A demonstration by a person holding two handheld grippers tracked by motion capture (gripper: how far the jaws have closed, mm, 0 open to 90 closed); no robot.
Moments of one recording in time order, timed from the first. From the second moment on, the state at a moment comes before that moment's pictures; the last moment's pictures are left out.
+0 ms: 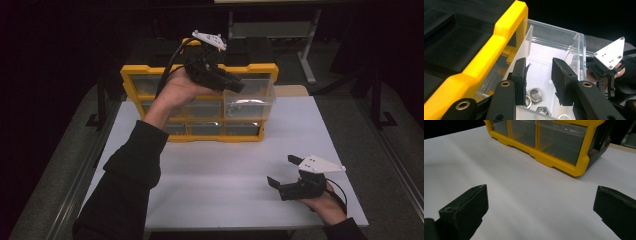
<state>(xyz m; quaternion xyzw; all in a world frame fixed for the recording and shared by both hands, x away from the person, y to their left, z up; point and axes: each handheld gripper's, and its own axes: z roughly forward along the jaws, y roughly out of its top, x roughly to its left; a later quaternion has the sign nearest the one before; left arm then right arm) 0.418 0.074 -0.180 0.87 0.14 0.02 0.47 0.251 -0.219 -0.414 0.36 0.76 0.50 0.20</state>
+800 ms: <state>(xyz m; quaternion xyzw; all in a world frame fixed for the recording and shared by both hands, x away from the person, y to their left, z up) 0.380 0.076 -0.176 0.86 0.10 -0.04 0.50 0.251 -0.219 -0.413 0.36 0.76 0.50 0.20</state>
